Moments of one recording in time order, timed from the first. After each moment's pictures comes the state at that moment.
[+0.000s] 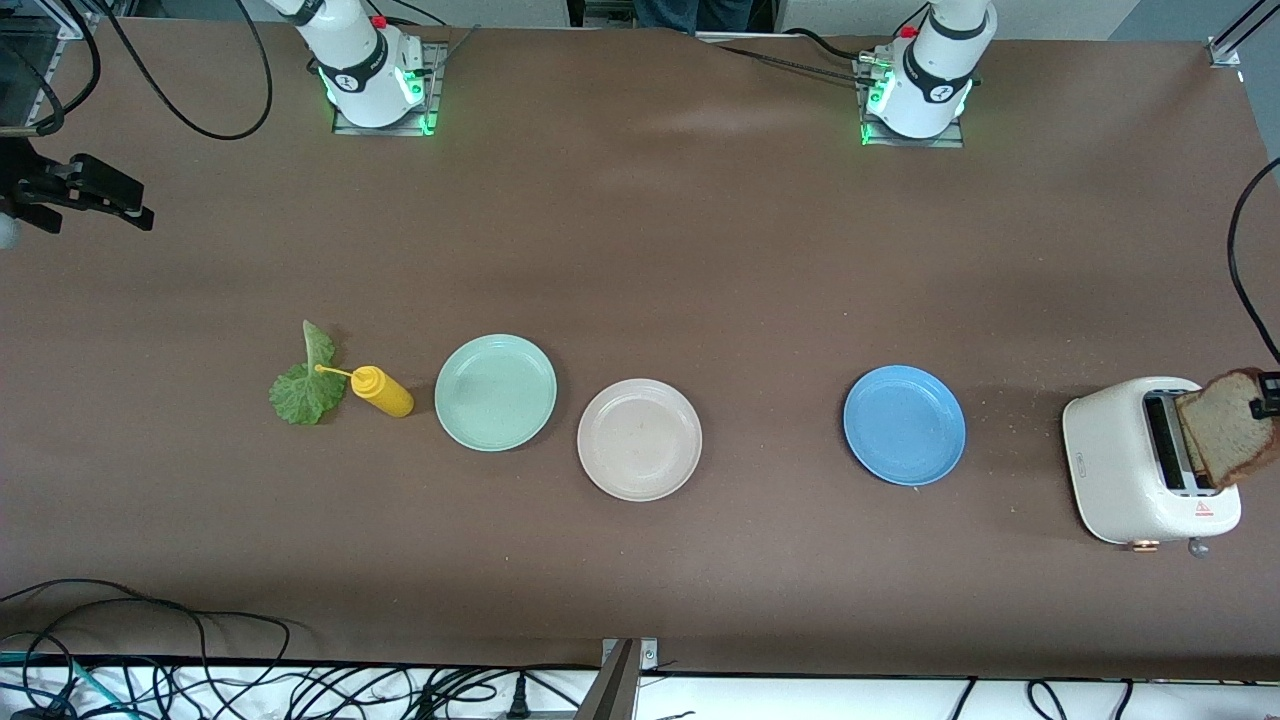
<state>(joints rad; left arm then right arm) 0.31 0.47 -0.14 -1.20 0.12 1.68 0.16 0.10 0.03 -0.12 -1.51 0.00 1.47 -0.08</state>
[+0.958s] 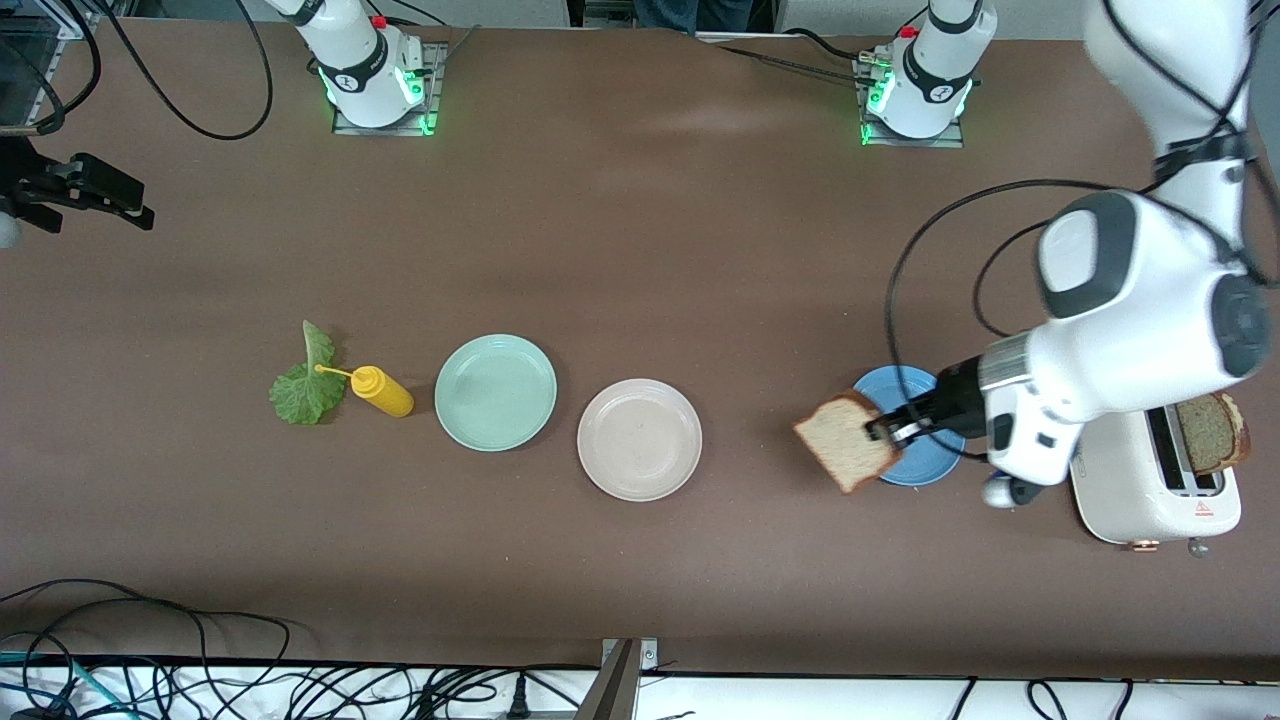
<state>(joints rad) -0.14 0.59 -0.14 -1.23 -0.39 1.95 -0.73 0.10 0.03 -0.12 -1.51 0.00 1.47 -0.08</state>
